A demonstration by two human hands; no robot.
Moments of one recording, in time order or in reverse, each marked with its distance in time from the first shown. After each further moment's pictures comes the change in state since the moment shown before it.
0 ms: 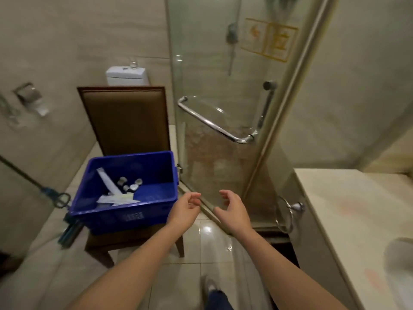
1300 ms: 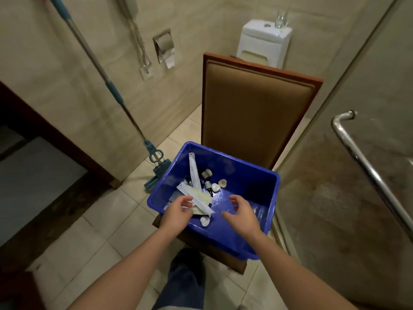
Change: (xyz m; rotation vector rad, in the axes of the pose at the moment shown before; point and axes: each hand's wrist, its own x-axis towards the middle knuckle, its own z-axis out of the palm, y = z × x) left_hand 0.168 -0.159 -0.223 -0.114 0.480 -0.502; right_hand 0.251 -0.109 0.260 -0.121 -0.712 -0.123
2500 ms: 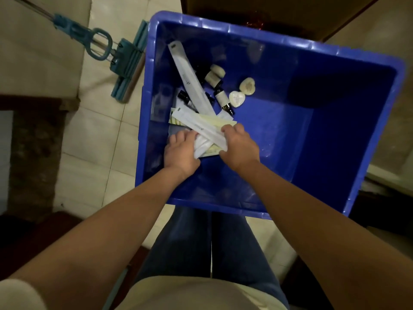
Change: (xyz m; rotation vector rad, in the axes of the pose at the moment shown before) left_hand 0.224 -0.118 0.022 0.907 -0.493 0.075; right_hand 0.196 0.057 0.173 -0.520 -0.251 0.301
